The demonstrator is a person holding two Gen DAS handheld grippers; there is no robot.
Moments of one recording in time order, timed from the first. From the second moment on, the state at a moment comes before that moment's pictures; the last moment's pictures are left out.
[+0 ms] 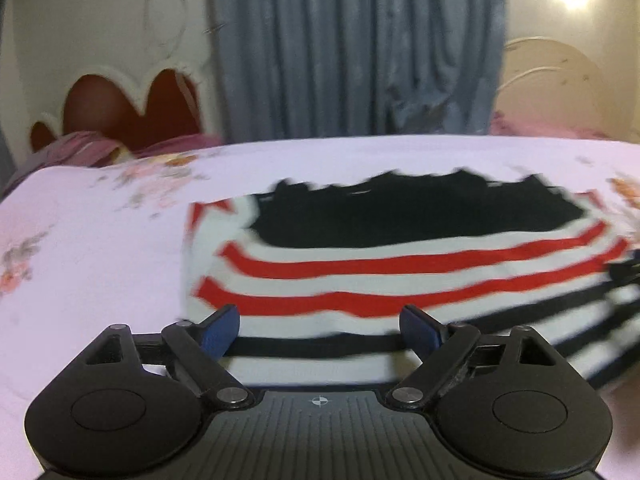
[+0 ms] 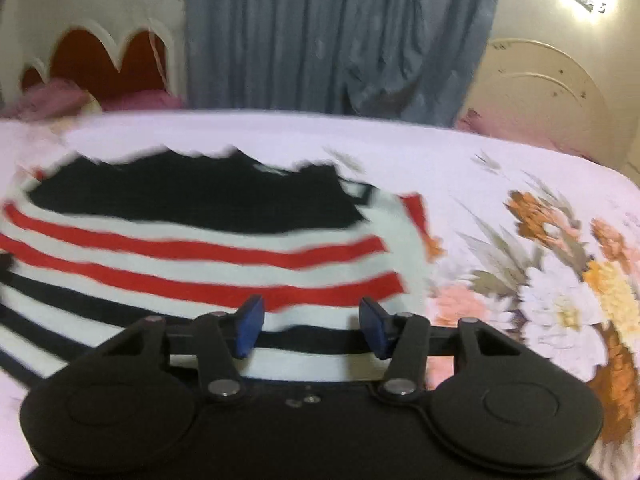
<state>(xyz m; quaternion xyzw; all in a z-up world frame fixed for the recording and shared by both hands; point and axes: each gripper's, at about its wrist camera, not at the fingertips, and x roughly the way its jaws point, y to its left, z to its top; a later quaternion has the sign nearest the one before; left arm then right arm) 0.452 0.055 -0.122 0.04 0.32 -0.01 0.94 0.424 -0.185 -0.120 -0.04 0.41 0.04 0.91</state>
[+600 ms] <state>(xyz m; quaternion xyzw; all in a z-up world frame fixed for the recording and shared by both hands) 0.414 0.074 -0.140 0.05 0.36 -0.01 0.93 0.391 -0.225 -0.116 -0.02 0.42 -0.05 0.91</state>
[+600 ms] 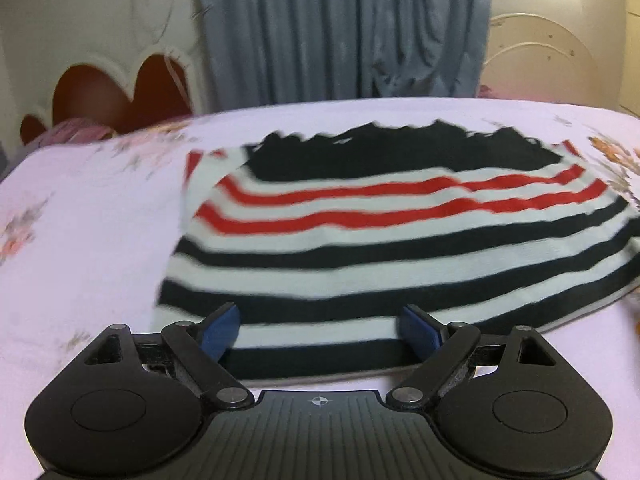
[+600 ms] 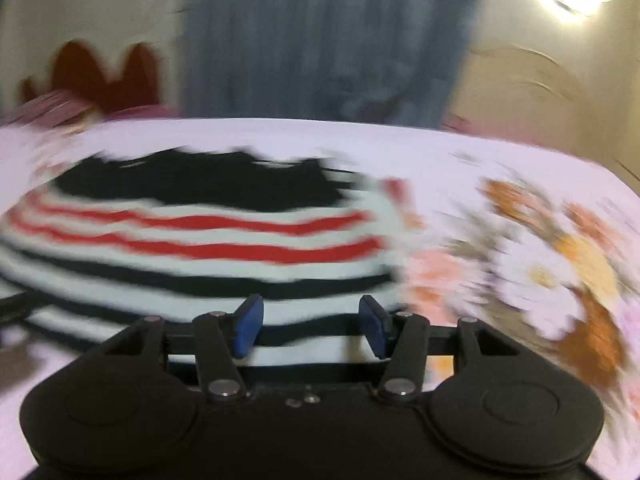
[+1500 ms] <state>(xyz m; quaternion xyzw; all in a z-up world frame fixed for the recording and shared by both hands) 0.412 0.054 -0.140 0.05 0.37 -0.01 0.93 0.367 -0.211 -0.134 -0.04 0.46 0.00 0.89</state>
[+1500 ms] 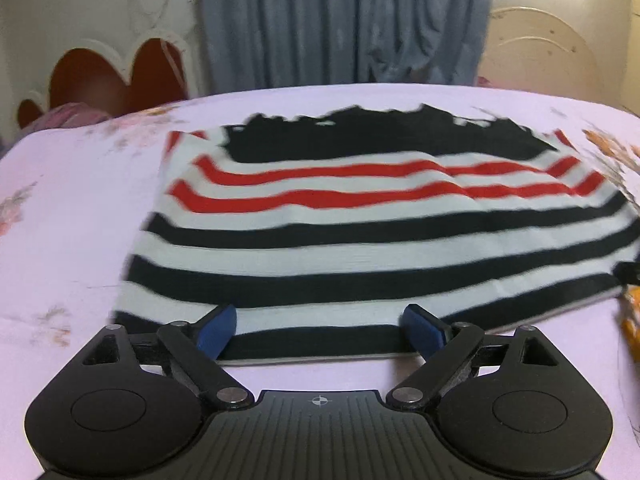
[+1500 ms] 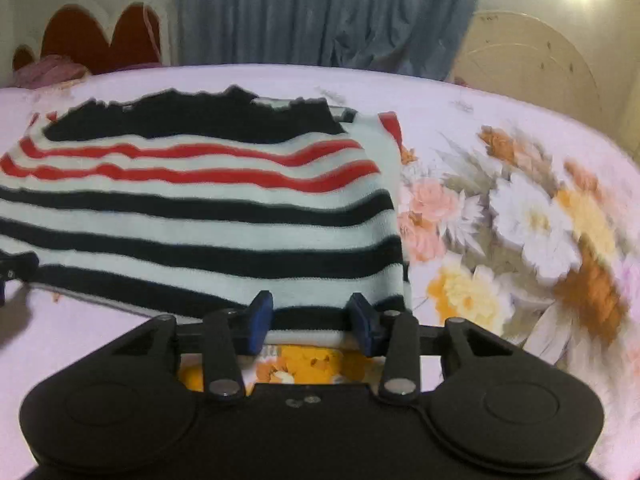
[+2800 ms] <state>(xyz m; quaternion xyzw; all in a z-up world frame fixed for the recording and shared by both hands) 0.374 0.099 -0.138 -0.02 0.38 0.04 0.92 0.375 -0.198 -0.102 -0.03 0.43 0.05 0.90</state>
